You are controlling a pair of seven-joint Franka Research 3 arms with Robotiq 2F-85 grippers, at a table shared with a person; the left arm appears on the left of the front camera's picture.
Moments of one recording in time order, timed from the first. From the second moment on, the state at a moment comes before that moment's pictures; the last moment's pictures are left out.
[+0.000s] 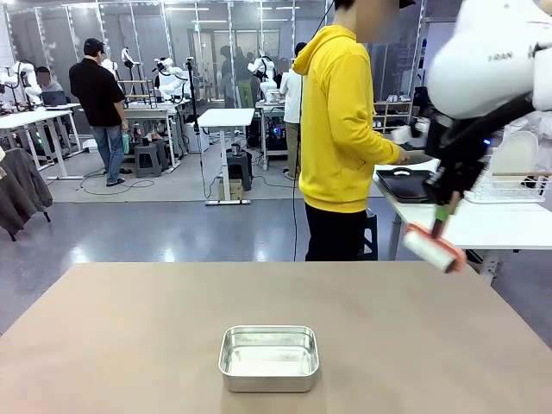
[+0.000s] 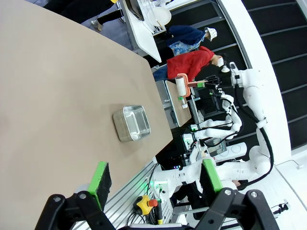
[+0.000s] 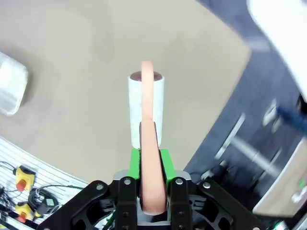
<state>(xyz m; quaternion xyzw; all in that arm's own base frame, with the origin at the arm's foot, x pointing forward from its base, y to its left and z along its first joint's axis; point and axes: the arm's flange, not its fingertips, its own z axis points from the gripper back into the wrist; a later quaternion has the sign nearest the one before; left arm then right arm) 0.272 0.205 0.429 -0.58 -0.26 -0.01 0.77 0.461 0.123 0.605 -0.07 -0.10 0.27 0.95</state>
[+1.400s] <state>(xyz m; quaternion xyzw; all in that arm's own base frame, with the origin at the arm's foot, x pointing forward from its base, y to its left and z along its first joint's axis) 0.272 0.205 0.429 -0.58 -0.26 -0.01 0.77 0.370 0.406 0.544 -0.04 -0.04 0.69 0.72</state>
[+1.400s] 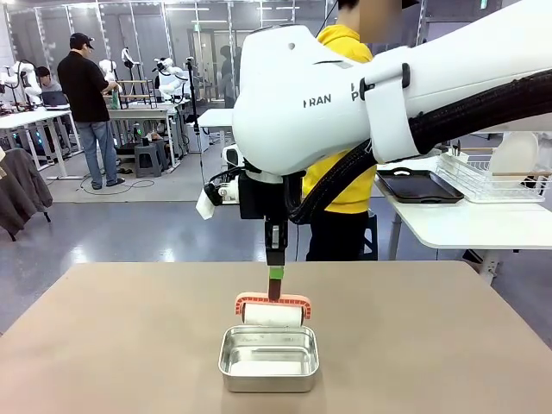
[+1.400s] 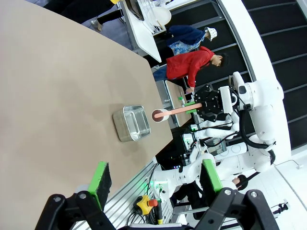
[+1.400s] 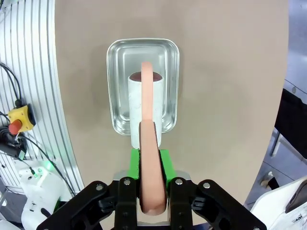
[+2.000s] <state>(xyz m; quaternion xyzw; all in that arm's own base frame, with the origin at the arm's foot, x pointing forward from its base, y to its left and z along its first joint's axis) 0.272 0.205 0.429 -0.58 -0.26 -0.01 0.77 0.379 0.407 0.533 -0.03 -0.02 0.68 0.73</state>
